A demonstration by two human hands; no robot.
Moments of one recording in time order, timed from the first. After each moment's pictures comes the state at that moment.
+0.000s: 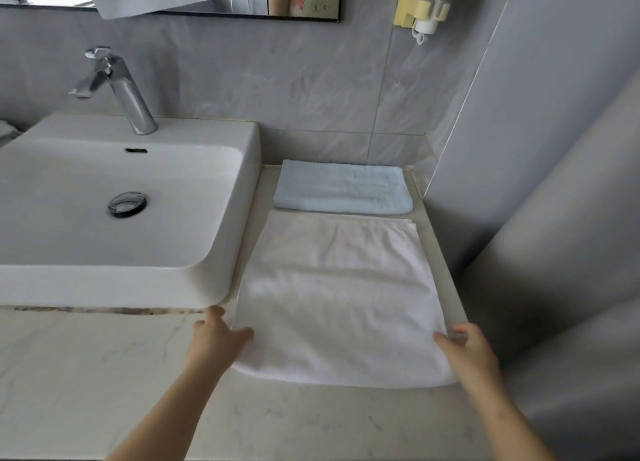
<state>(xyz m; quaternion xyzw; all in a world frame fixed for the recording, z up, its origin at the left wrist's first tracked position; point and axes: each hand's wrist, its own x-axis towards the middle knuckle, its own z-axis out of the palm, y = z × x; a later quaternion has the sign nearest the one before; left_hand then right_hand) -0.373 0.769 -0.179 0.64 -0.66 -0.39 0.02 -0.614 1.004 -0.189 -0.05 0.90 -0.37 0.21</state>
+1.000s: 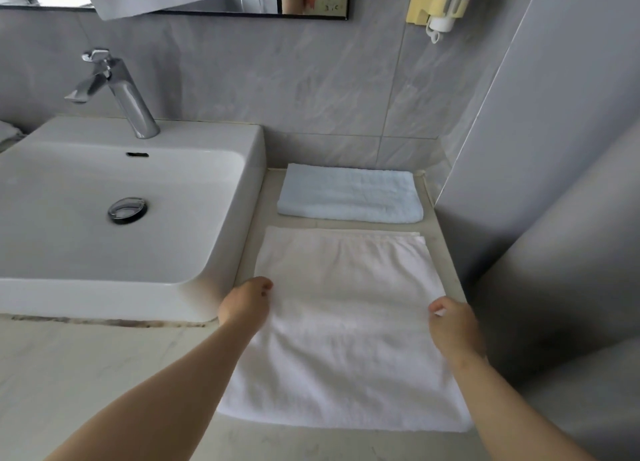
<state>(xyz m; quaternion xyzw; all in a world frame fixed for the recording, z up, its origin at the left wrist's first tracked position) -0.443 0.723 -0.188 0.55 -0.81 -0.23 0.01 -0.654 0.939 -0.194 -0.16 0.94 -0.24 0.15</state>
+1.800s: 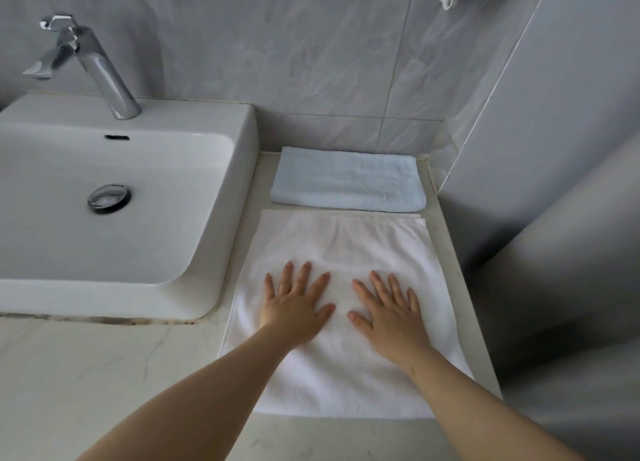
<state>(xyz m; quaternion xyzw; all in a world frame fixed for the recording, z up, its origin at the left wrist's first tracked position) -0.490 0.763 -0.216 0.34 -0.92 -0.10 -0.18 -0.620 0.895 -0.217 -0.48 0.85 0.01 0.20</state>
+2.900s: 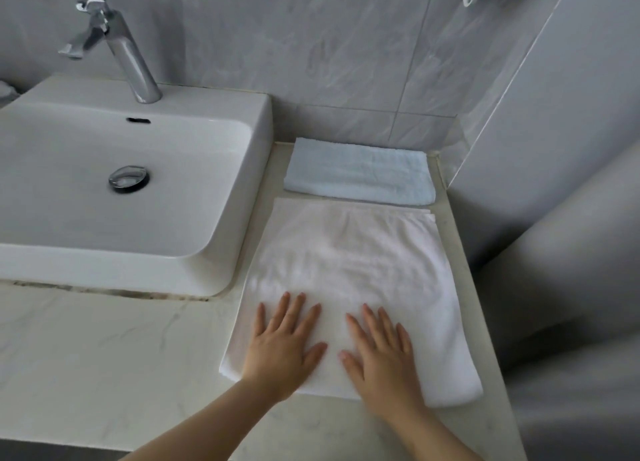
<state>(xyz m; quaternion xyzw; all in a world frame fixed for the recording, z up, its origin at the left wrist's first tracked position) -0.412 0.808 -0.237 0.33 -0.94 -0.08 -0.10 -0.545 0.941 -0.233 -0.49 0.86 -0.08 0.10</state>
